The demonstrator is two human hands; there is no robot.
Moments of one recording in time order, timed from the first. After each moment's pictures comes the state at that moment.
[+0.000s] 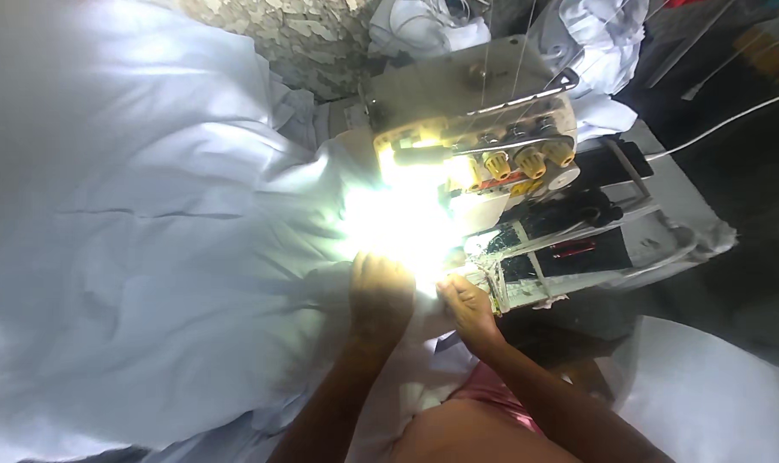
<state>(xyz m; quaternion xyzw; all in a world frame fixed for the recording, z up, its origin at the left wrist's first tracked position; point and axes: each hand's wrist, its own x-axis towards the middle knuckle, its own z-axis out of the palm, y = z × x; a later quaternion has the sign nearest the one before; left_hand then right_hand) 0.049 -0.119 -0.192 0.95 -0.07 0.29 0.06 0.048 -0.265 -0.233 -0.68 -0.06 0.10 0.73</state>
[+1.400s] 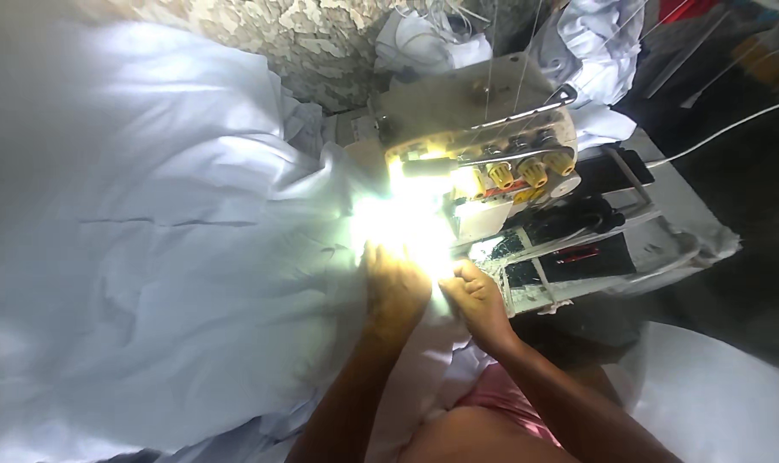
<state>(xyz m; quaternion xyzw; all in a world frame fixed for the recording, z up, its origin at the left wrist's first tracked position) 0.068 -0.130 -0.184 0.97 0.00 0.21 0.08 0.064 -0.266 -0.204 -0.69 -0.05 0.13 0.71</state>
